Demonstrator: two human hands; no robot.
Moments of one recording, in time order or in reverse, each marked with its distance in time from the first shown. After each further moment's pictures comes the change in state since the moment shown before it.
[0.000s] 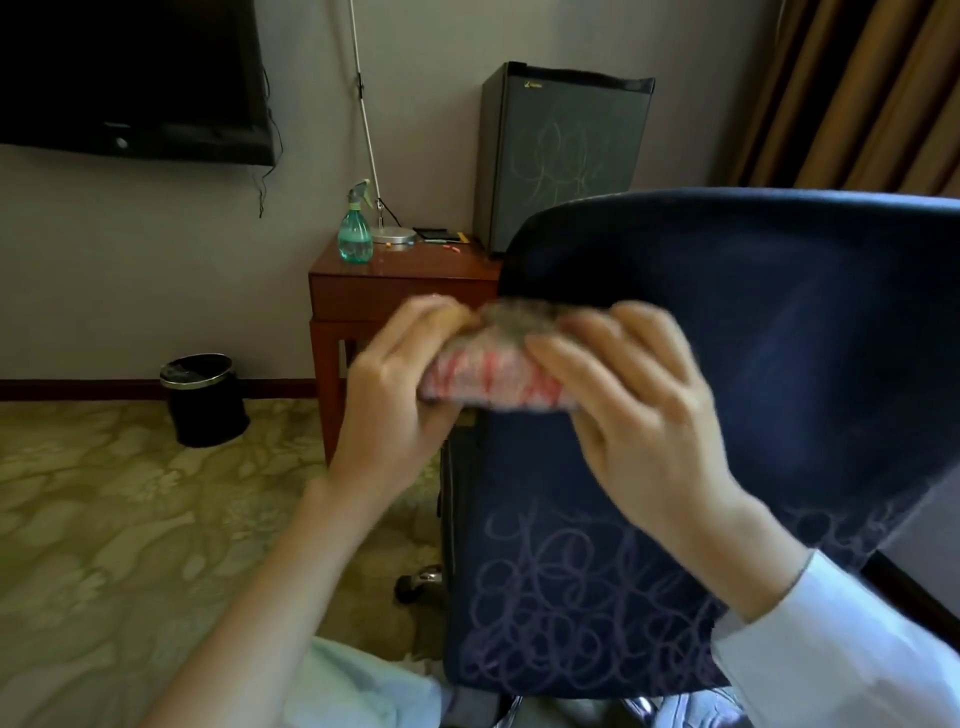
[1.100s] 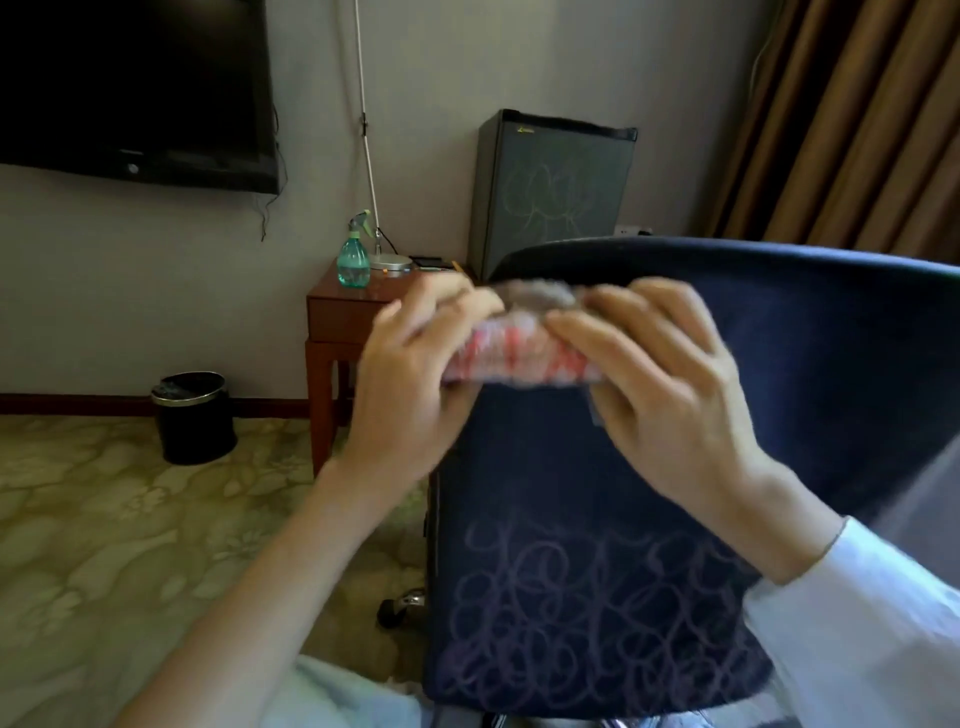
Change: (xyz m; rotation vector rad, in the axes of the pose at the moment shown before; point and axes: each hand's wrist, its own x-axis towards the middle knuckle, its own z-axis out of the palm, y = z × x) left_hand 0.024 0.031 -0.008 0.082 0.021 0.059; right_hand 0.022 0.024 -0.036 -0.006 0.006 -0.078
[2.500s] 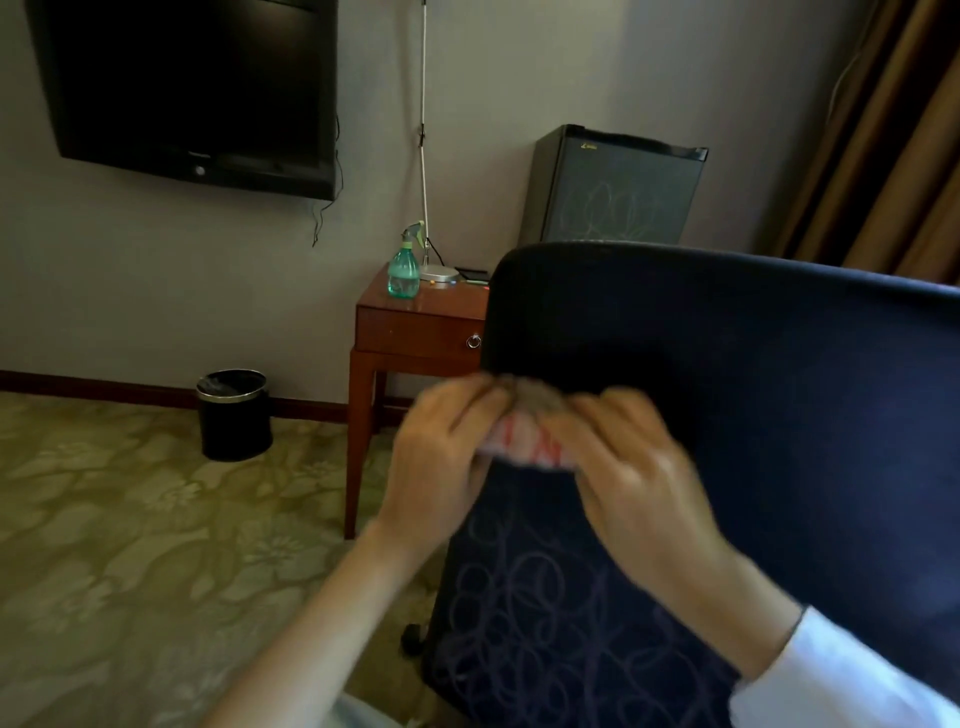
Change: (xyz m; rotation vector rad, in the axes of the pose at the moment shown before) left_hand -0.057 -0.085 0.033 0.112 0.030 -0.064; right_hand -0.012 -0.043 0.092 0.100 -0.216 0.107
